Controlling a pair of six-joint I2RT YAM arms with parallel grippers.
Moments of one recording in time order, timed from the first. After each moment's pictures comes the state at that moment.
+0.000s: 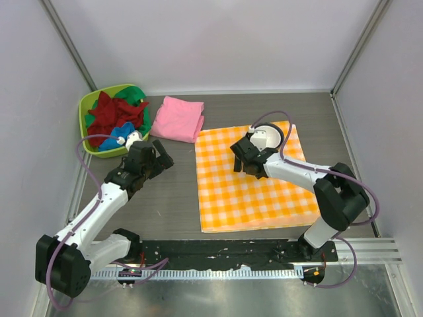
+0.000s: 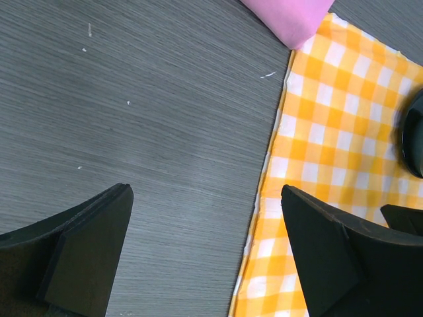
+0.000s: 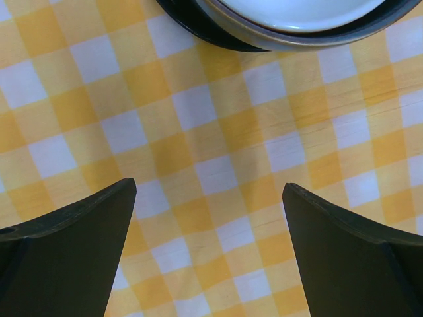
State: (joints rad) left arm -0.37 1.03 0.73 -0.42 -0.23 -0.79; right arm 0.69 1.59 1.01 -0.51 0.56 0.69
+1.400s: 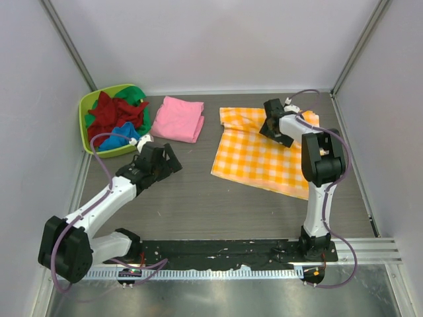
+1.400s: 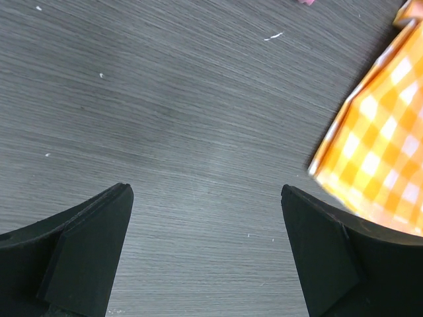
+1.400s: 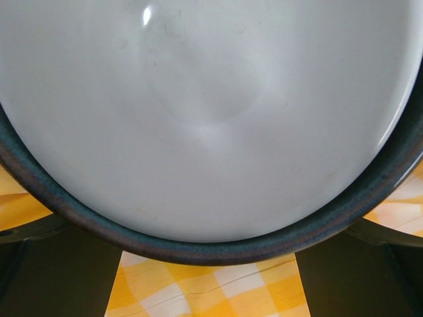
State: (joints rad) left arm -0.44 1.14 0.73 -0.40 -0.22 -0.81; right arm 0.22 2.07 1.46 -0.51 0.48 0.72
